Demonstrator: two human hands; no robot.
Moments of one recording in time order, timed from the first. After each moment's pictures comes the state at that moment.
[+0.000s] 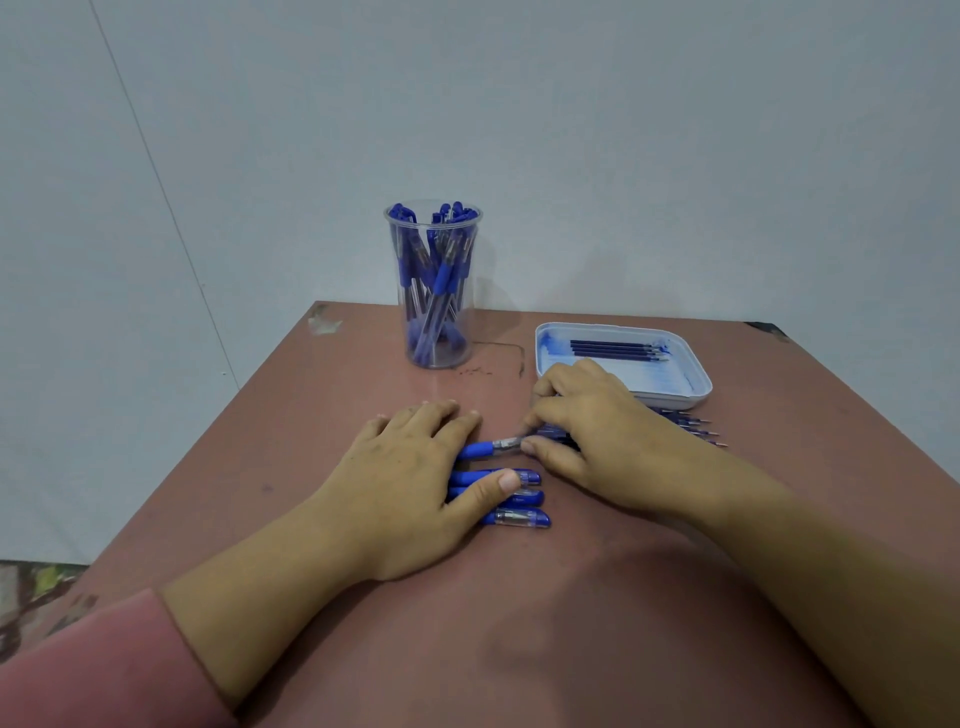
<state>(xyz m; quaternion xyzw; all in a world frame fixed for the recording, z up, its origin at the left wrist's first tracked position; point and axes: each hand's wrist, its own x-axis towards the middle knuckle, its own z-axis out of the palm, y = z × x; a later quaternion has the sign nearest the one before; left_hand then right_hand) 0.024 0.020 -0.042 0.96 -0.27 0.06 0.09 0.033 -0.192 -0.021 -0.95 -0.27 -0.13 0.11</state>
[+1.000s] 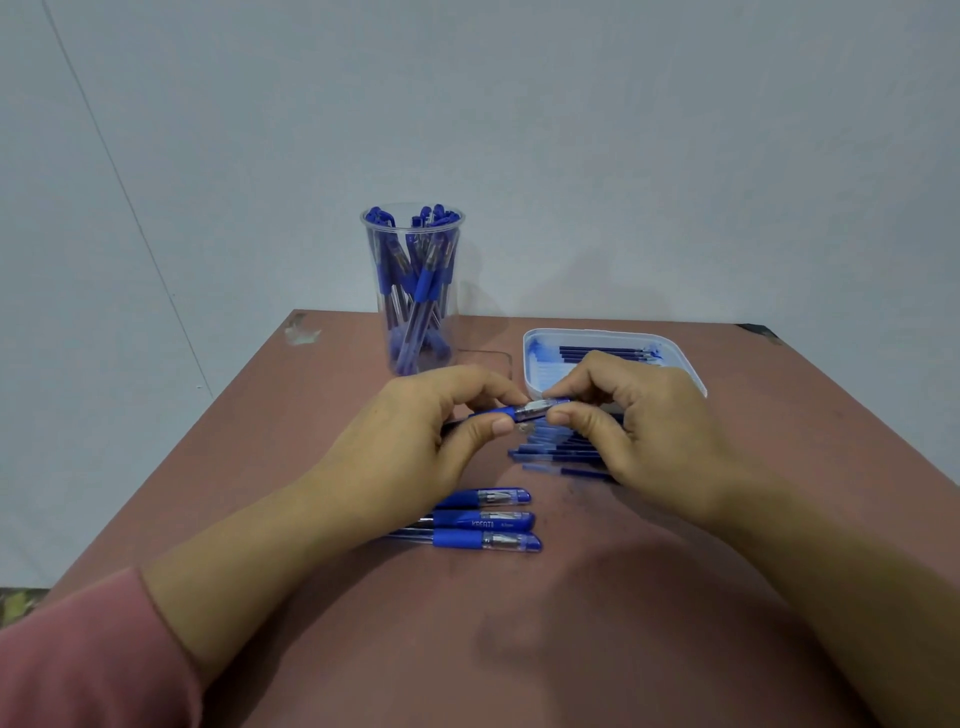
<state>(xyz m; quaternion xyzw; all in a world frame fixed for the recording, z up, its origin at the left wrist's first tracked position) 0.050 0.004 -0.021 0.84 -0.35 0.11 0.40 0.023 -0.208 -0.014 -0.89 -0.22 -0.23 0.34</state>
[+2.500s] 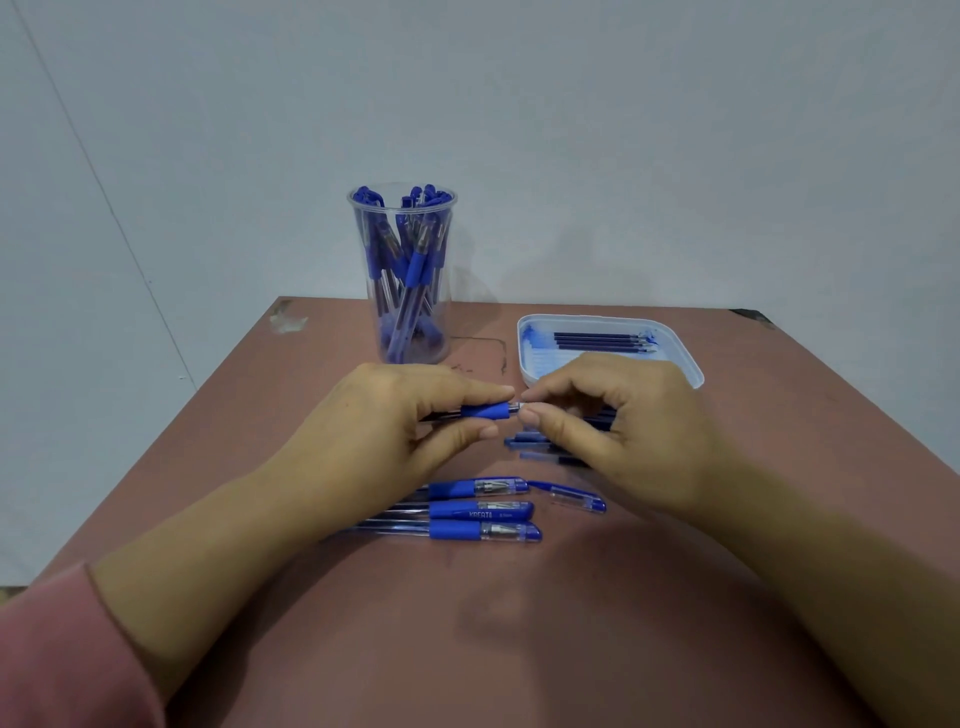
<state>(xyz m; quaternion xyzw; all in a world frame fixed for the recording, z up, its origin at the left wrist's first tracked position) 0.060 0.020 -0.023 0.82 -0.43 0.18 0.32 0.019 -0.201 -0.015 -0.88 -0.25 -0.23 0.33</state>
